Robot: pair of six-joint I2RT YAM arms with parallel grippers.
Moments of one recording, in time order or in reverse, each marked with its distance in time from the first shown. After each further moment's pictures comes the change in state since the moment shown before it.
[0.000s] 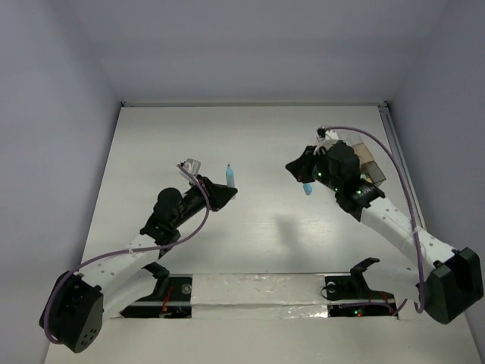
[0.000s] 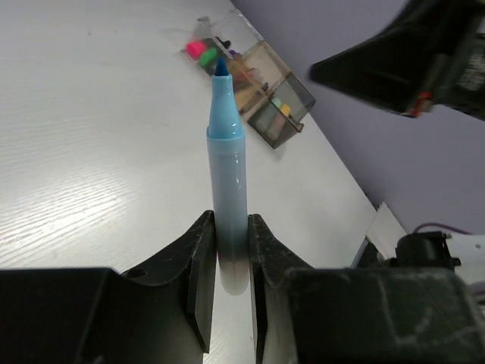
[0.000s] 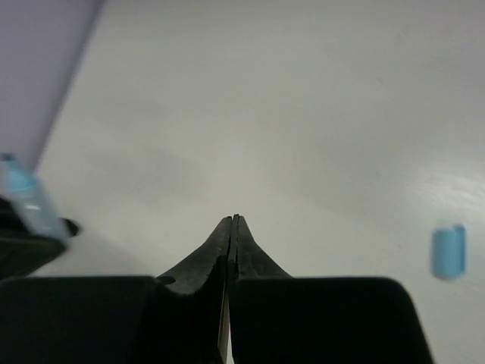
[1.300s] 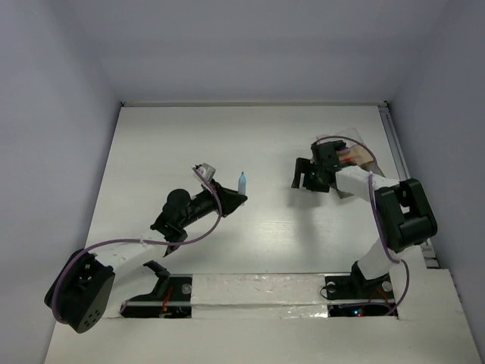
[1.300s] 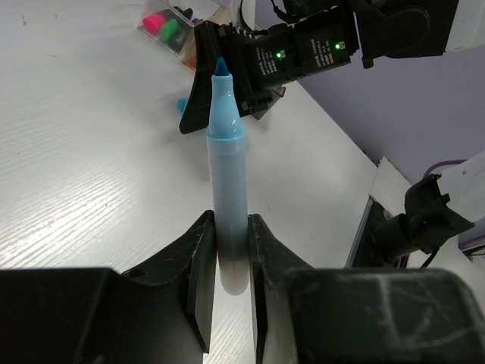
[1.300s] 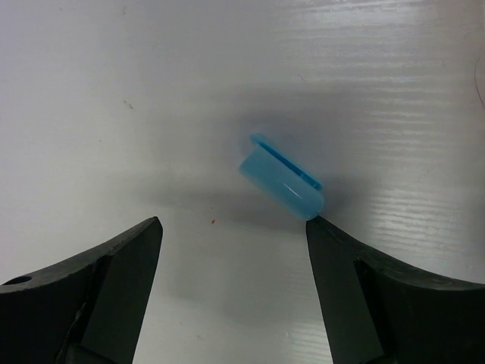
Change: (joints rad) left arm -0.080 0.161 -0.023 0.202 0.093 0.105; right arm -0.196 0.558 0.115 -0.294 0.123 -0.079
